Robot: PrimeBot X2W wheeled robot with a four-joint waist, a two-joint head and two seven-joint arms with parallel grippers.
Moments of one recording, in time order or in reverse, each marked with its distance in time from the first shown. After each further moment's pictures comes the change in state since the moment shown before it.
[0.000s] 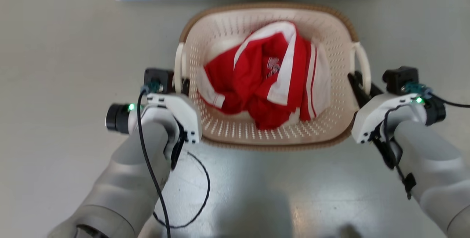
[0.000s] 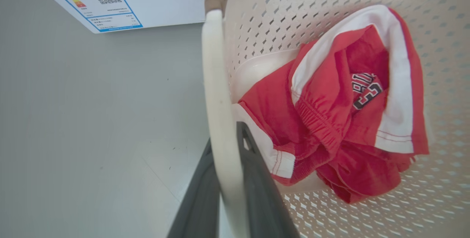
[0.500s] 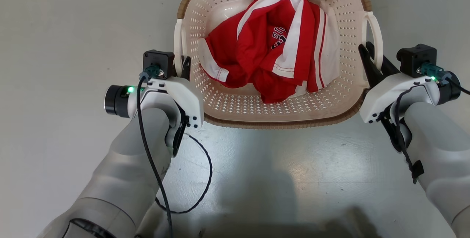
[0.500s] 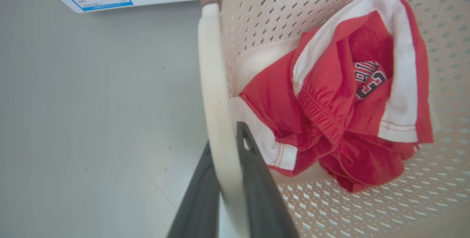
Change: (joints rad) left arm -0.028 0.007 0.091 -0.077 0.108 0.018 -0.009; right arm -0.001 -0.016 -0.256 -0.104 -0.240 0.000 -0.002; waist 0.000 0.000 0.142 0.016
